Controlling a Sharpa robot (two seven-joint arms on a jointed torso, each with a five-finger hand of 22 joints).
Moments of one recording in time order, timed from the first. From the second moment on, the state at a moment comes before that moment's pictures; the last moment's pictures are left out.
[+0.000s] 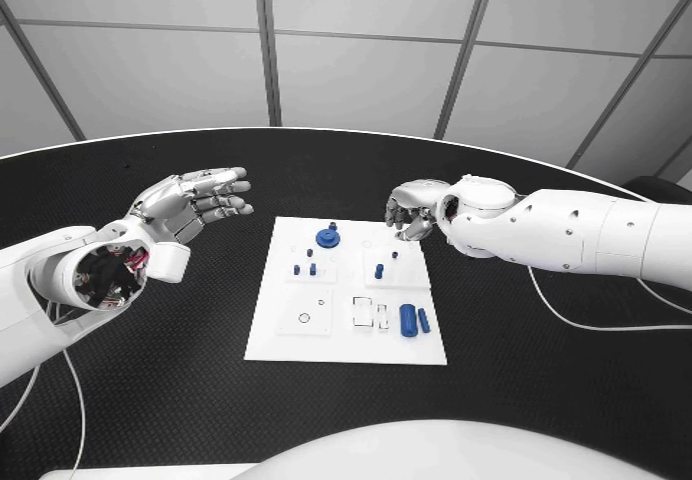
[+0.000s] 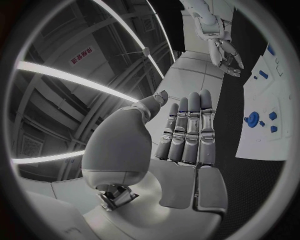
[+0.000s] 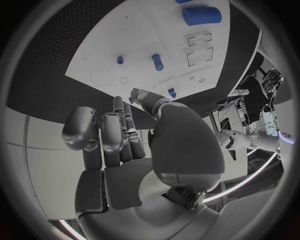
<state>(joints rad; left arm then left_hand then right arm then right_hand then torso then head) 1.28 -0.86 -0.13 1.46 0.16 0.00 0.24 1.26 -0.16 0.52 -0.05 0.06 0.95 0.17 0.21 0.25 1.15 0.11 0.18 0.13 0.98 0.06 0.78 0.15 0.17 0.99 0.16 0.58 0.30 1.24 -0.78 -0.17 1.27 -1.55 -0.19 -0.12 1.27 -0.21 0.60 -0.01 0.23 0.95 0.16 0.22 0.34 1.16 0.08 0.11 0.22 1.47 -0.01 1.19 1.30 0.09 1.47 0.05 1.13 1.15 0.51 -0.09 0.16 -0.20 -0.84</state>
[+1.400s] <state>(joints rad) 1.28 -0.84 -0.13 1.46 0.17 0.00 0.24 1.28 -0.16 0.52 -0.06 0.06 0.94 0.19 0.20 0.25 1.13 0.13 0.18 0.12 0.99 0.07 0.75 0.15 0.17 1.00 0.16 0.55 0.28 1.15 -0.70 -0.17 1.10 -1.55 -0.27 -0.05 1.26 -0.22 0.61 -0.02 0.22 0.94 0.16 0.21 0.35 1.13 0.09 0.10 0.19 1.46 0.00 1.25 1.31 0.09 1.46 0.06 1.20 1.22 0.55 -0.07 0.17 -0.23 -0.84</state>
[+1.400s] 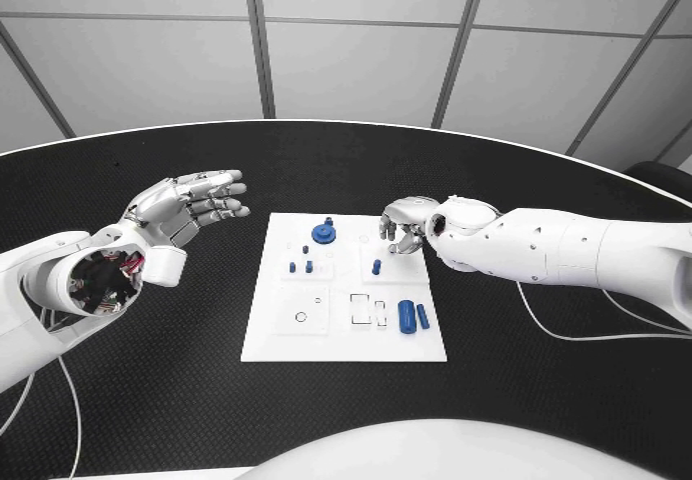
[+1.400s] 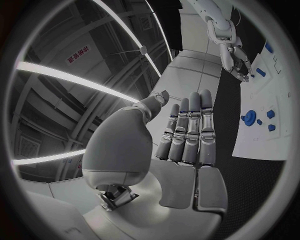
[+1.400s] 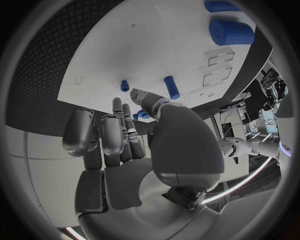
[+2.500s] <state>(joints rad) 1.28 -0.84 -0.13 1.45 0.16 0.00 0.23 1.28 -0.16 0.52 -0.06 0.06 0.93 0.19 0.20 0.24 1.13 0.13 0.18 0.12 0.99 0.07 0.75 0.15 0.17 1.00 0.16 0.54 0.27 1.13 -0.71 -0.17 1.10 -1.55 -0.25 -0.04 1.27 -0.20 0.63 -0.02 0.22 0.97 0.15 0.23 0.36 1.15 0.08 0.12 0.19 1.46 0.00 1.27 1.31 0.09 1.47 0.07 1.24 1.26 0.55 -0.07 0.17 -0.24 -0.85</state>
